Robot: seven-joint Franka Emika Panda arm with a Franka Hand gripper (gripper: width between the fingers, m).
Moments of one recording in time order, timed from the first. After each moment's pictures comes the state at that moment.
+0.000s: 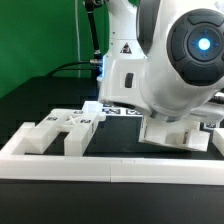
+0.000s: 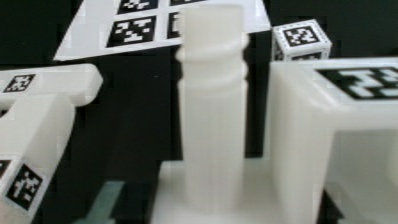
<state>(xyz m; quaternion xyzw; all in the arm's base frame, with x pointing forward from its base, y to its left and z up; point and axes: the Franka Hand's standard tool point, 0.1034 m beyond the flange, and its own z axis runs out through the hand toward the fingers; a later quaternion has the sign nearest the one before) 0.532 0.023 0.063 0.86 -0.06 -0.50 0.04</state>
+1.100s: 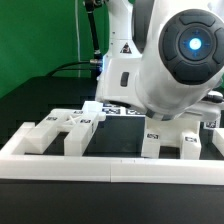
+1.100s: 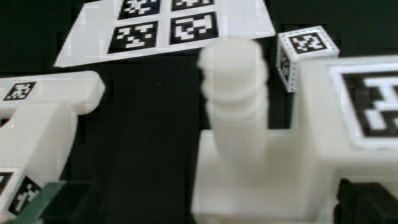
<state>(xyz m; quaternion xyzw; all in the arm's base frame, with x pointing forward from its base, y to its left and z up) 0.530 0.015 0.060 0.86 -0.07 -0.50 0.04</state>
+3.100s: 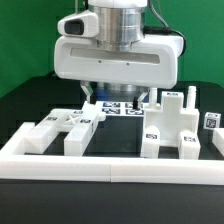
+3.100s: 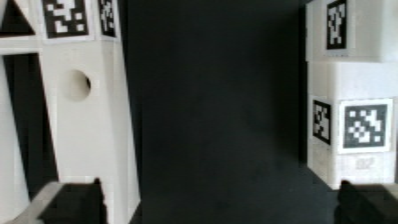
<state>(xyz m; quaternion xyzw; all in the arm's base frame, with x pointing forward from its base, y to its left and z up) 0.554 -0.050 0.081 0.99 -0.10 -0.07 0.01</state>
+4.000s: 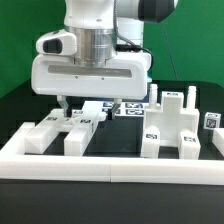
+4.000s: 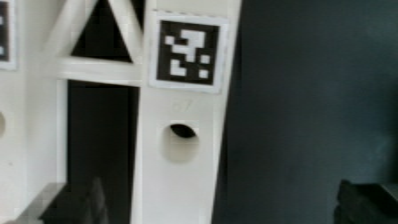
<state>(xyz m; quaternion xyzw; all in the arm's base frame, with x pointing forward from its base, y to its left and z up) 0.524 -0.096 0.047 1.00 -0.01 -0.04 0.02</state>
